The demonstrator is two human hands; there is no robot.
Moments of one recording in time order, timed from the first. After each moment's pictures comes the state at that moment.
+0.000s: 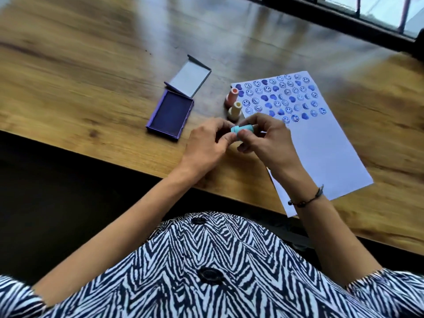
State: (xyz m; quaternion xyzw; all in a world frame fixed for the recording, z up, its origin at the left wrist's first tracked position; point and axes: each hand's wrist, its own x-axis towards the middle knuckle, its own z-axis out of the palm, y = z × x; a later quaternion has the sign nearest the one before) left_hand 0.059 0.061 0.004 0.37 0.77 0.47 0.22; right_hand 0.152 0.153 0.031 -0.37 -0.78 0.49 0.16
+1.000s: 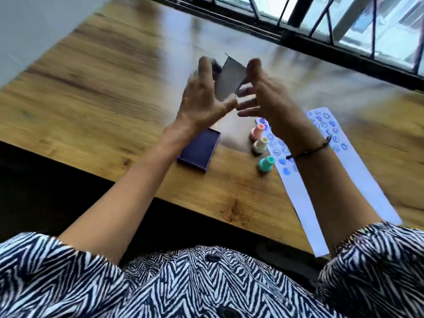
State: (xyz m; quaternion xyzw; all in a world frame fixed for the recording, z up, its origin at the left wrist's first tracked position) left_hand -0.064 0.092 0.045 0.40 0.77 0.49 0.02; right_hand 0.027 0.177 0.089 -0.35 -0.73 0.57 0.13
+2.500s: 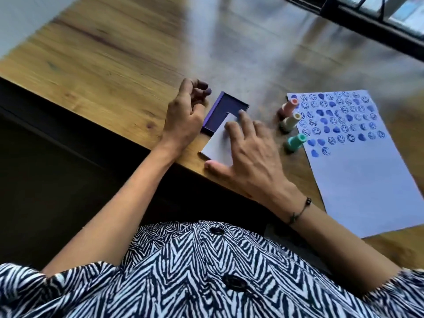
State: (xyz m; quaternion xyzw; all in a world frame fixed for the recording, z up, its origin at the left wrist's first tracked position) left_hand -0.047 0.001 -0.011 0.25 0.76 0.58 0.11; right_hand 0.084 0.075 0.009 -0.18 -0.98 0.05 -0.03
